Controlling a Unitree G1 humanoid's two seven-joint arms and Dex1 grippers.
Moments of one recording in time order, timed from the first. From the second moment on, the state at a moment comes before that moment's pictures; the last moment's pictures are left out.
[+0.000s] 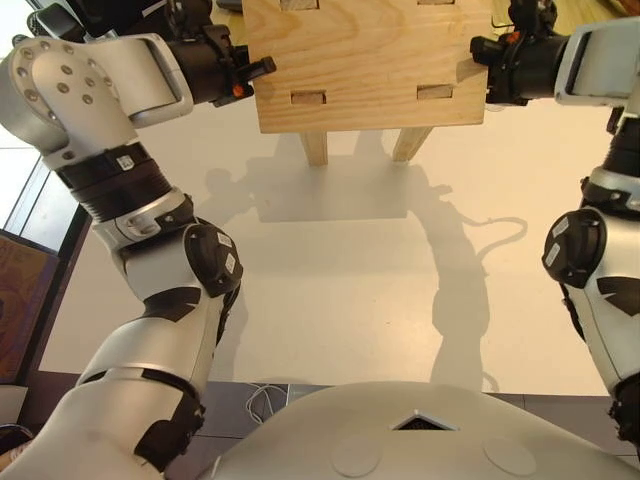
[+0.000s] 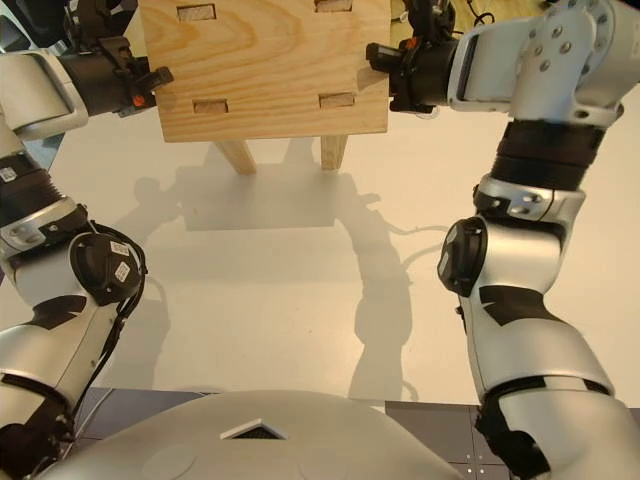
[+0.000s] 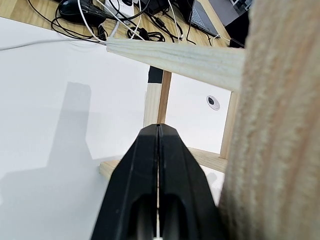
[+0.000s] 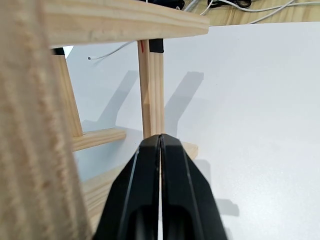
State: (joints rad) left arm -0.96 0.31 0.51 0.10 -0.50 1.60 -0.17; right arm -1.10 -0.34 -0.23 0.32 0.52 1.61 0.22
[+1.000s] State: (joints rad) left arm -1.35 0.44 0.49 1.00 -0.33 1.19 -0.13; right arm -1.50 -0.31 -0.22 1.22 0.30 1.14 0.26
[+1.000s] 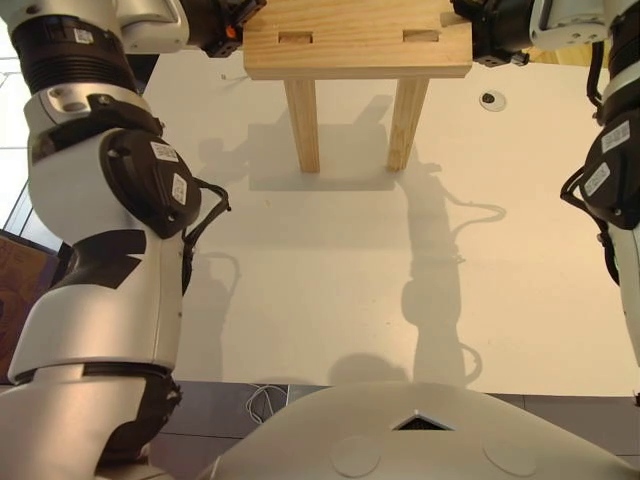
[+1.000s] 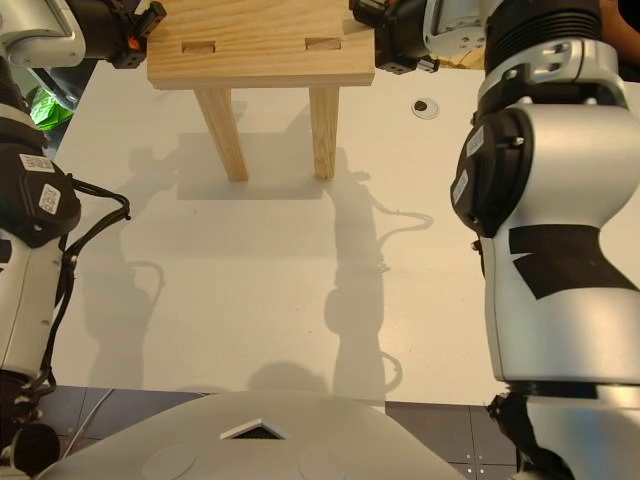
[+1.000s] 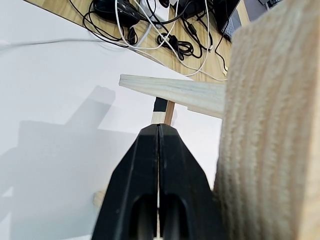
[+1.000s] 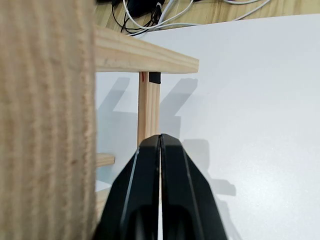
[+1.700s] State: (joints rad) left arm -1.23 0.46 0.18 0.96 -0.14 0.68 -0.30; right arm -1.47 -0.26 -0.15 1.20 0.14 0.80 0.21
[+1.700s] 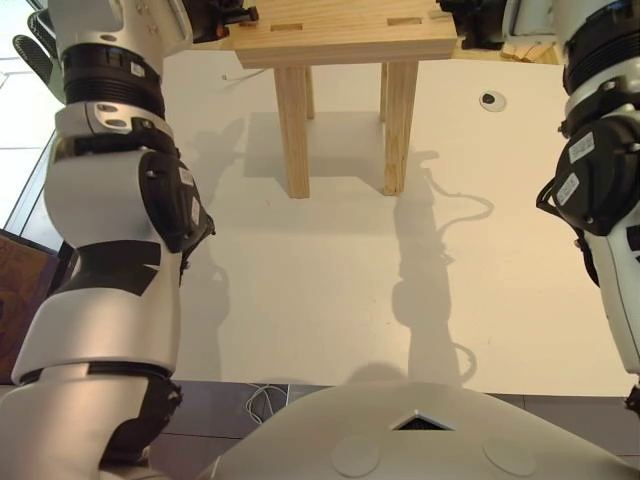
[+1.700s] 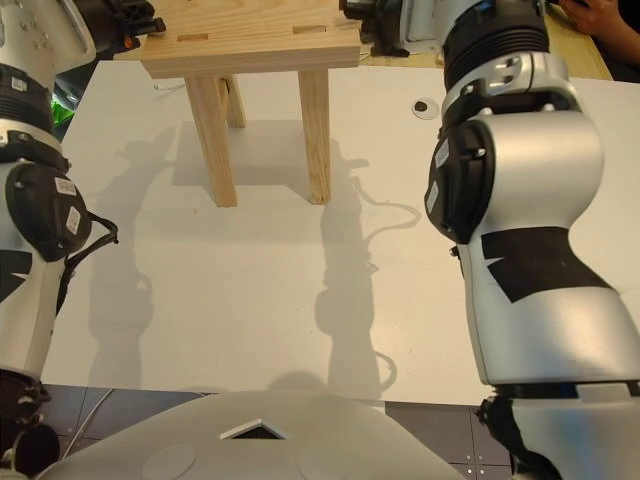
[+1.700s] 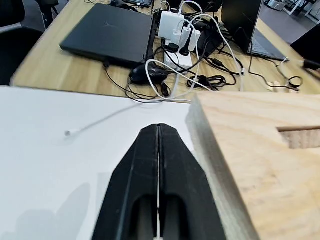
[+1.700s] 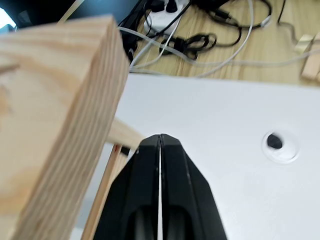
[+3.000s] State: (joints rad) left arm -0.13 0.10 0.10 -0.59 -0.17 0.48 0.00; right arm -0.18 -0.12 -0.18 -0.41 0.14 0.32 0.08
